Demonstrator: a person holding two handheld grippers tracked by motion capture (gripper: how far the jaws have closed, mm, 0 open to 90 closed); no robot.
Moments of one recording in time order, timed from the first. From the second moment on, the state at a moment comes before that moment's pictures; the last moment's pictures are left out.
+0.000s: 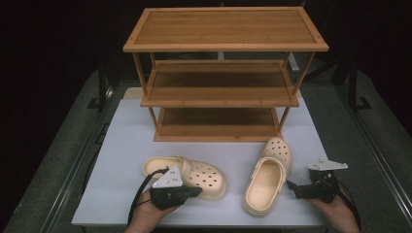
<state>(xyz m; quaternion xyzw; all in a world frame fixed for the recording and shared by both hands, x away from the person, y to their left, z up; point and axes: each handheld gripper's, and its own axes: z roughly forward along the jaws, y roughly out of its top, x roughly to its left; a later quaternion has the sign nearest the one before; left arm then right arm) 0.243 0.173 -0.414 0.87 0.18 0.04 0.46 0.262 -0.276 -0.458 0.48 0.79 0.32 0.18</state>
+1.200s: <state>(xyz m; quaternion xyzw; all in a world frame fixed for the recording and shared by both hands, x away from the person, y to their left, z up) 0.283 0.125 -0.419 0.86 0.23 0.08 0.46 0.262 -0.277 -0.458 0.48 0.79 0.33 0.18</state>
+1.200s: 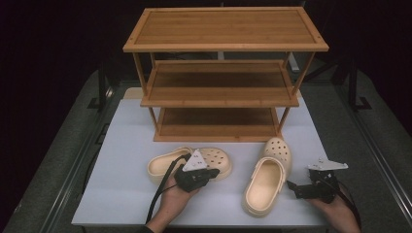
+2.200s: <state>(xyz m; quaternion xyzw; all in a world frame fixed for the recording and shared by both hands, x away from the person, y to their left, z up) 0.323 0.294 -0.385 0.81 0.36 0.15 0.44 0.262 -0.277 -0.458 0.48 0.79 0.33 0.18</state>
